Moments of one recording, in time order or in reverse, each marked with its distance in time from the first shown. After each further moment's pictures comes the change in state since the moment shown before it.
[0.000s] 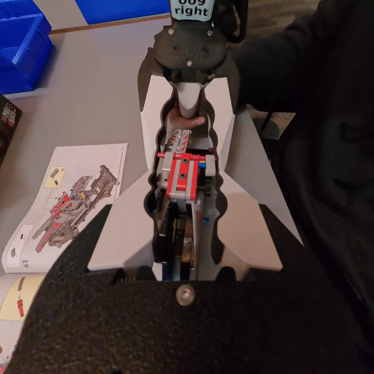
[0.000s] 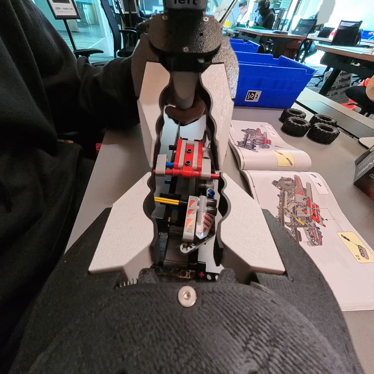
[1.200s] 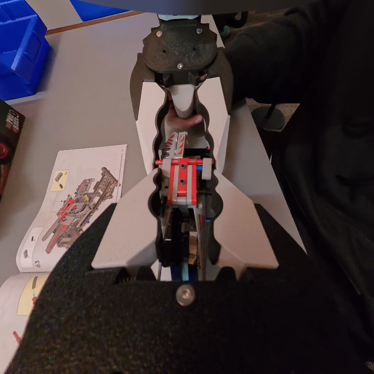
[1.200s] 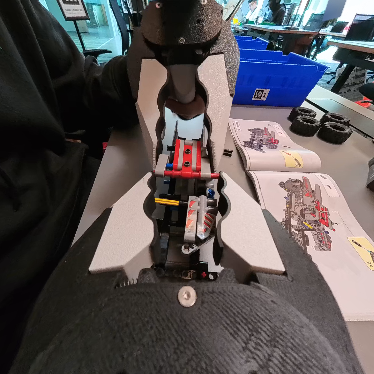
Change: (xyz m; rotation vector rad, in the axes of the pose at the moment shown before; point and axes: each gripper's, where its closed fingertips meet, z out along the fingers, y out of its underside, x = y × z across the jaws) left arm 0.004 -0.003 0.000 -0.043 -0.011 0.049; right arm -0.005 0.000 0.002 -0.005 -0.038 0.010
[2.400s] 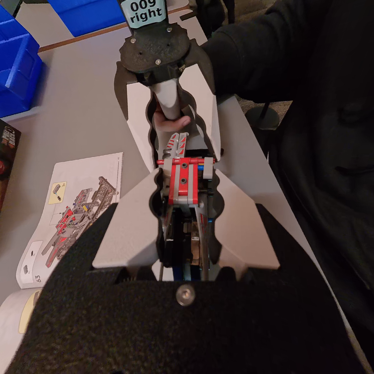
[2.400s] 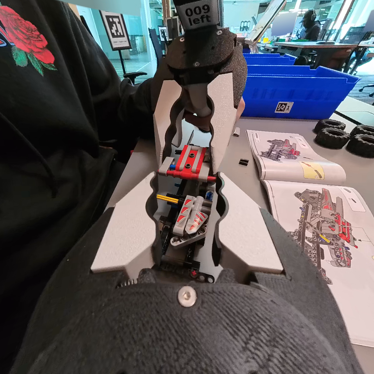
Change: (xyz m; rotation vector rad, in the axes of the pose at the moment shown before) left arm 0.006 -0.002 0.001 0.027 0.035 0.058; right arm -0.008 -0.008 -0.013 0.076 -0.153 0.024
